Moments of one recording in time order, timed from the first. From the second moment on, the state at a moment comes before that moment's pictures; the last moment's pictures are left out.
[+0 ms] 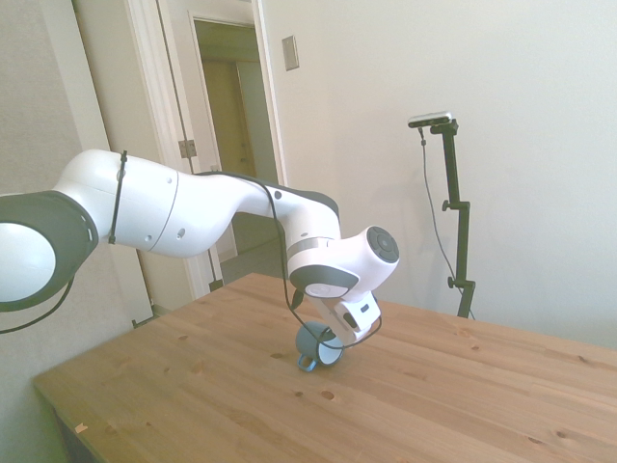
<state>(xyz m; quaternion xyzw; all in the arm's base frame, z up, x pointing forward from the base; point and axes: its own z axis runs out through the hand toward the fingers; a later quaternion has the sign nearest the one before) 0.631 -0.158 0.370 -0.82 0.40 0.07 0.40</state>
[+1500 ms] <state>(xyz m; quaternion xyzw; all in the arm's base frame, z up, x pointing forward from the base) 0.634 -0.166 0.346 -0.81 0.39 0.10 0.43</state>
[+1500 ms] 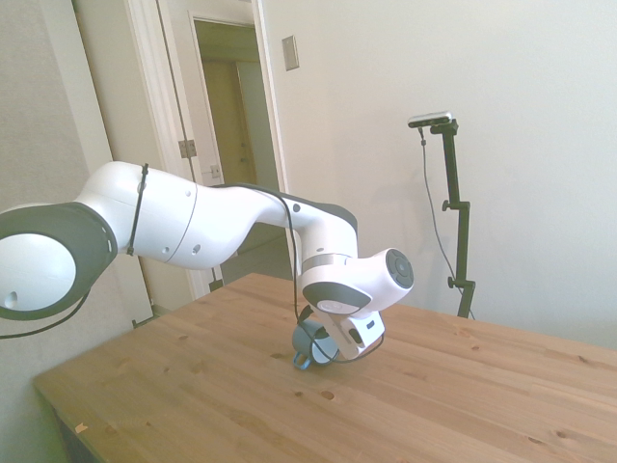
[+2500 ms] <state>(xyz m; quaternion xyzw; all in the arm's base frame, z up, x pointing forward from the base) 0.634 -0.100 0.383 -0.90 0.37 -0.03 0.23</state>
